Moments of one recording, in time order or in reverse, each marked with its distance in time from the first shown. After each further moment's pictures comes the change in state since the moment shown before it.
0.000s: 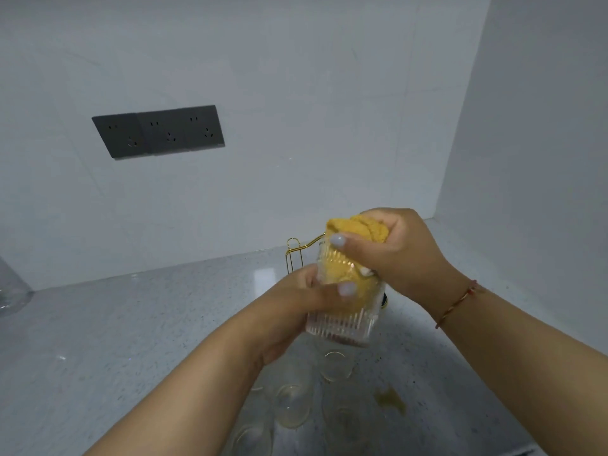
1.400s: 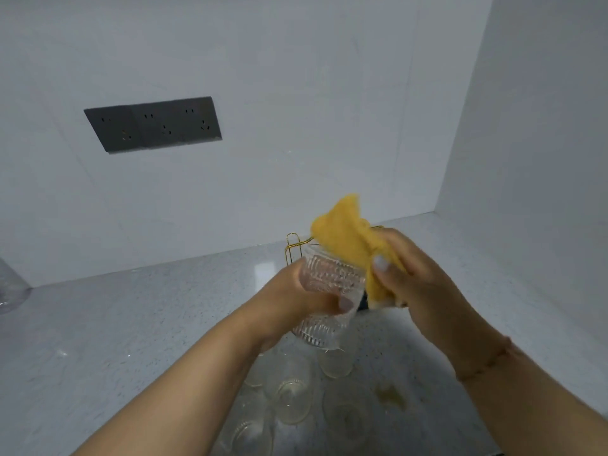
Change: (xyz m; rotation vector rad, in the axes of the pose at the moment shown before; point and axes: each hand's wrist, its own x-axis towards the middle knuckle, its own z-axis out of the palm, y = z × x) left_hand 0.022 -0.019 -0.022 0.222 0.127 0.087; right_hand -0.042 0.026 -0.009 0.115 -0.125 0.100
